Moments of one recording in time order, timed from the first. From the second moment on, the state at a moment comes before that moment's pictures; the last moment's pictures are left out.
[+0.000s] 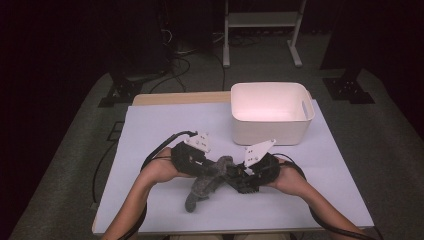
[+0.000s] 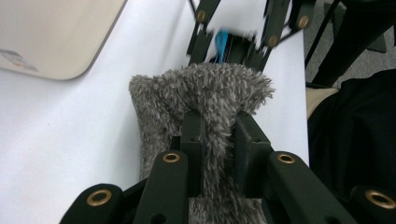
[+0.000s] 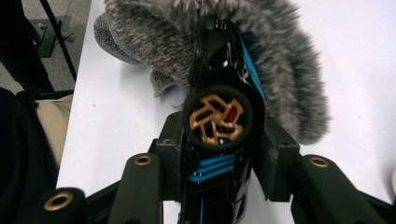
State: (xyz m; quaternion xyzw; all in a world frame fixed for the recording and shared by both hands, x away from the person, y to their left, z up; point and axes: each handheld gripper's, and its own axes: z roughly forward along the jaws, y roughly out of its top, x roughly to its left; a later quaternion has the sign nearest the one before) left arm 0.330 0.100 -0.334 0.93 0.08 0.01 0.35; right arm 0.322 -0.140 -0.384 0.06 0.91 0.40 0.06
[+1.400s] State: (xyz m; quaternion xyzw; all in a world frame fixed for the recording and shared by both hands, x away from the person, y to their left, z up) left arm 0.317 0.088 -0.313 0.94 0.05 0.04 0.33; right arm 0.316 -0.145 -0.383 0.06 0.91 0.41 0.05
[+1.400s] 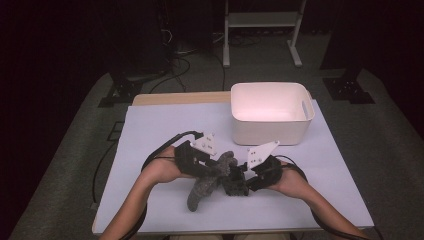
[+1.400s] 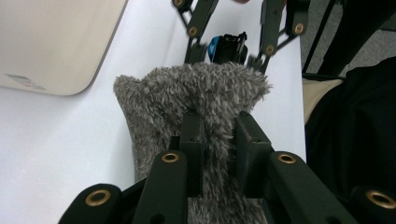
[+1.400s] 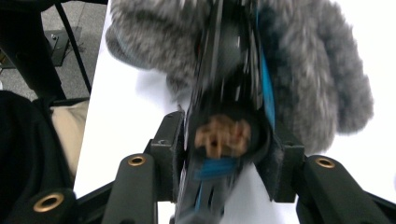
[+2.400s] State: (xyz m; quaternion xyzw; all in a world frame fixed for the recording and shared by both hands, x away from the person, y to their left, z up) left arm 0.321 0.081 -0.317 0.93 0.04 -0.01 0.37; right arm 0.315 -0.161 -0.381 0.06 0.90 0.42 0.04
